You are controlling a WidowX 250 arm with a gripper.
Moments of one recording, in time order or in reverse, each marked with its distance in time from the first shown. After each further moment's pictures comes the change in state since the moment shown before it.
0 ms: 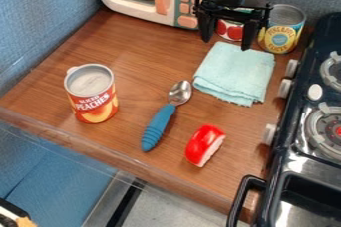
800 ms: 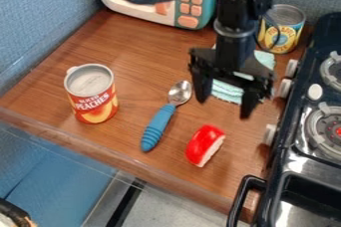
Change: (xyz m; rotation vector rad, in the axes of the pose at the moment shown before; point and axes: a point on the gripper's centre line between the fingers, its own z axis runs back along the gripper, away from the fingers) arm -0.115 -0.039 -0.001 -0.058 0.057 -0.190
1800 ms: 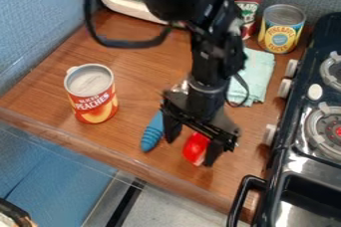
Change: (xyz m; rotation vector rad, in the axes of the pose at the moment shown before) arm -0.044 0.020 -0.043 0.104 0.098 -0.048
